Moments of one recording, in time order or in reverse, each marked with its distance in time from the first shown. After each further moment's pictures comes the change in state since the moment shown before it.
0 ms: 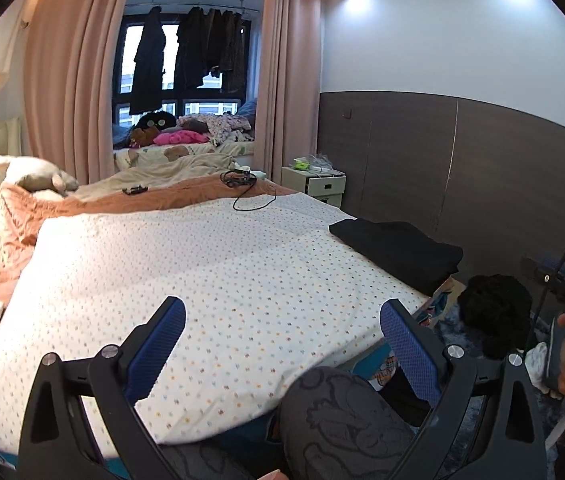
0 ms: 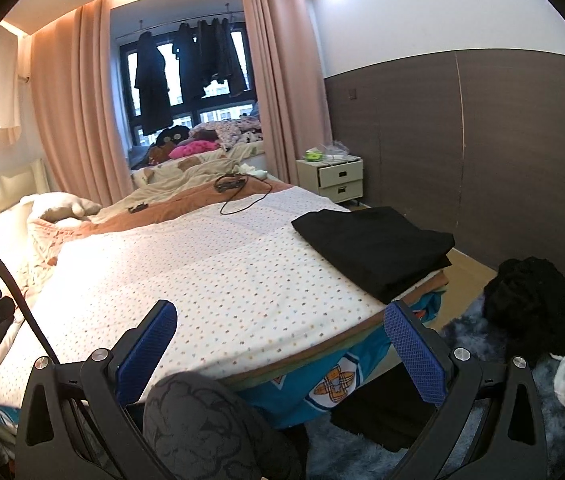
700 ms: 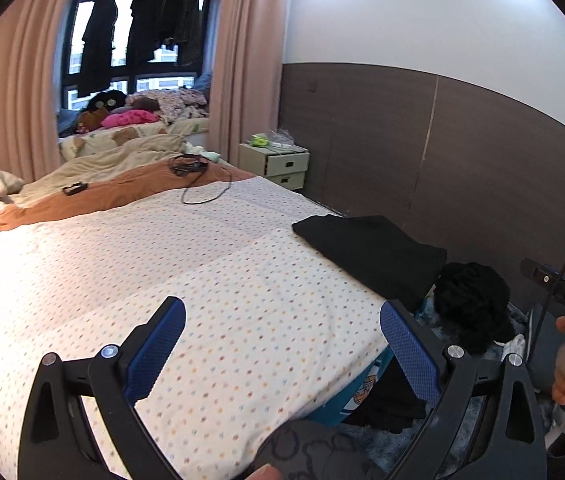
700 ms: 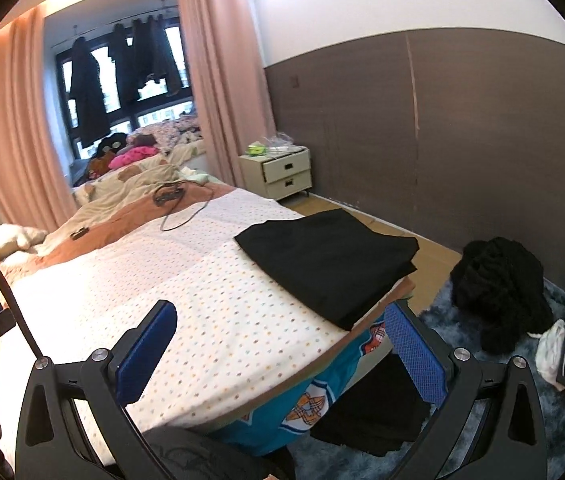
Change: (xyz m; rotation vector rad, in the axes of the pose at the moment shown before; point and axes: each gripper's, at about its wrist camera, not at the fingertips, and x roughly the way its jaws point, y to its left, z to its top) left arm 0.121 -0.022 0.079 0.038 0.110 -0.133; right arm 0.055 0.001 0.076 0.094 0.044 -0.166
